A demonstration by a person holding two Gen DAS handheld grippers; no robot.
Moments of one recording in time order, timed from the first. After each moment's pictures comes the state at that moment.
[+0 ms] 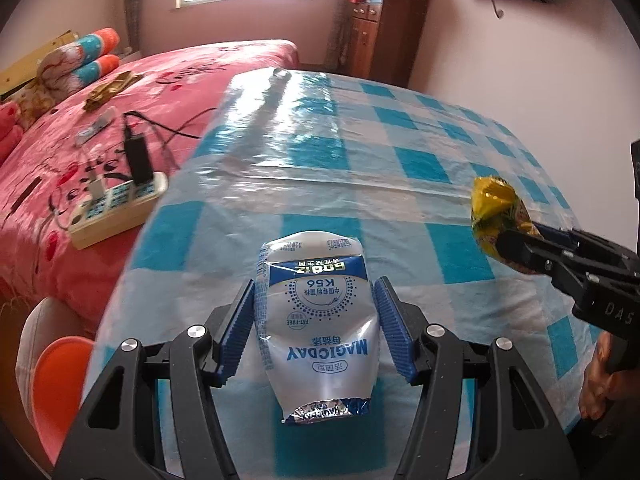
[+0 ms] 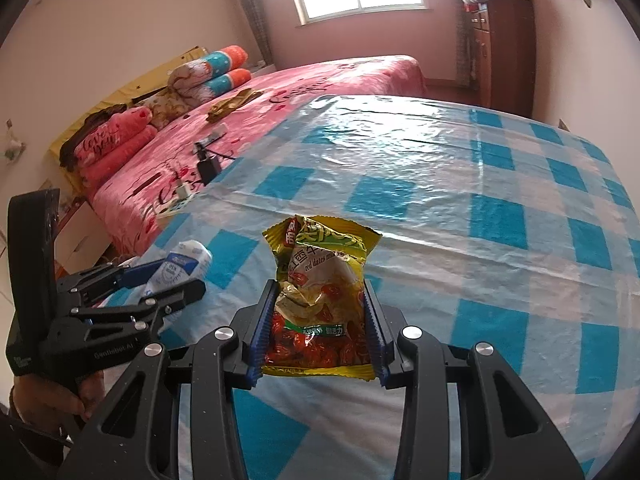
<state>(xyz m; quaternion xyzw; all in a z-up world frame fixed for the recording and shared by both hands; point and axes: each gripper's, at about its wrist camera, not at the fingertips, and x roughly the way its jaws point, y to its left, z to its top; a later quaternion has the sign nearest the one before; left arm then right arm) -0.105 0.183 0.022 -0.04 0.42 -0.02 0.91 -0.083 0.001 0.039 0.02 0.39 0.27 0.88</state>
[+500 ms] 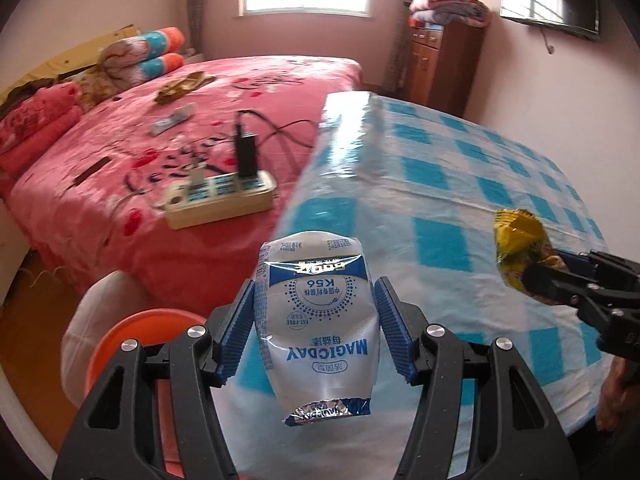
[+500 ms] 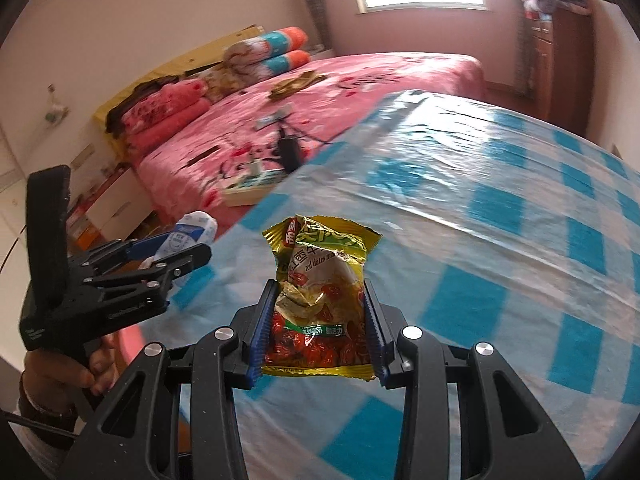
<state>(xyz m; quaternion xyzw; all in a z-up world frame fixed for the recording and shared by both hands) -0.155 0.261 0.040 -0.05 0.40 0.08 0.91 -0.109 0.077 0.055 -0.02 0.40 0.36 0.85</state>
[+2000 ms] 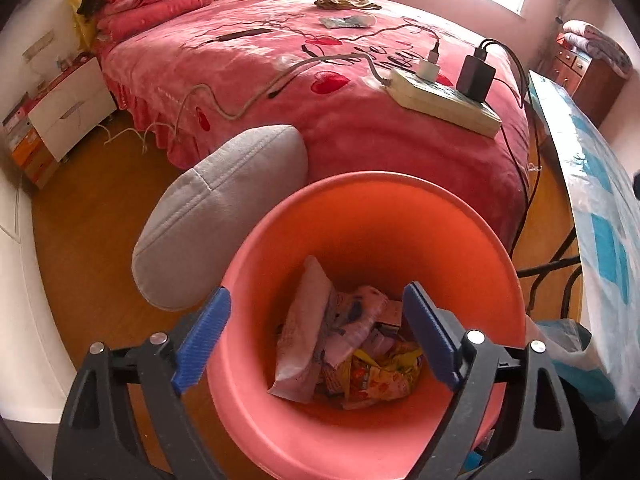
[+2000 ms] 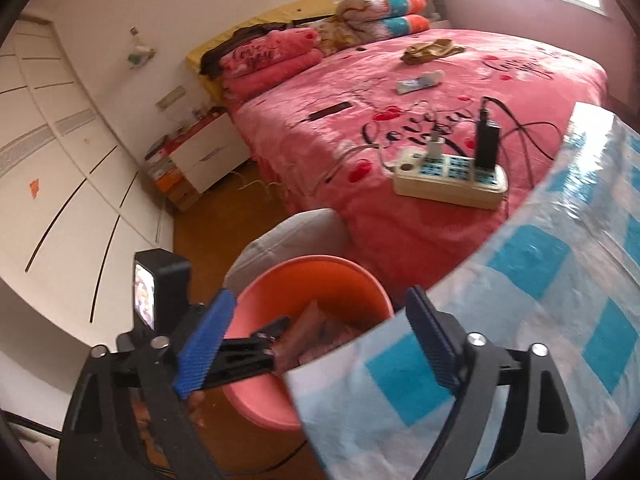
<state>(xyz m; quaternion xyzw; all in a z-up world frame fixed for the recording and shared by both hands) -0.240 0.422 -0.050 -0.17 0.47 0.27 0.83 -0.140 0.273 0.055 -0.05 0.42 0.51 0.74</state>
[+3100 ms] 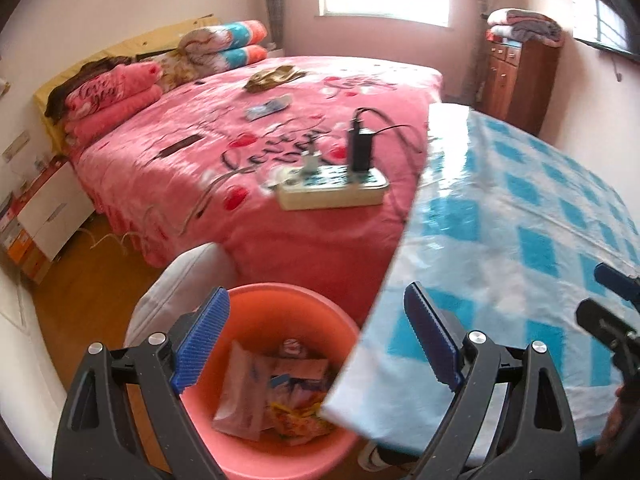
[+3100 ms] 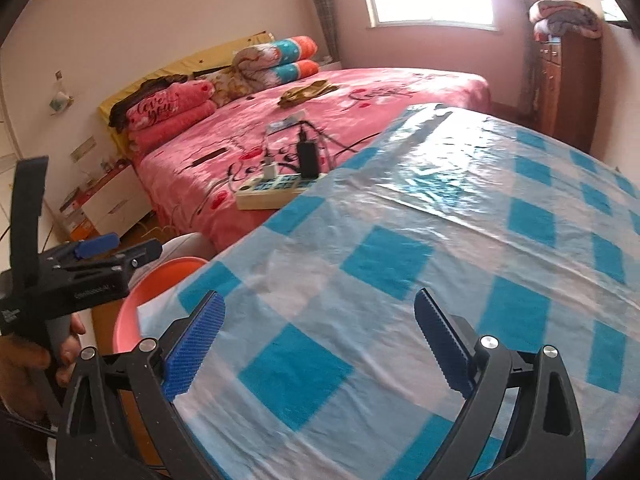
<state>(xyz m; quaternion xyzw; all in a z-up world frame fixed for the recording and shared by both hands) -0.185 0.310 0.050 -0.06 0.39 0.20 0.90 -0.129 0.107 0.043 -0.03 0.36 0.35 0.86</state>
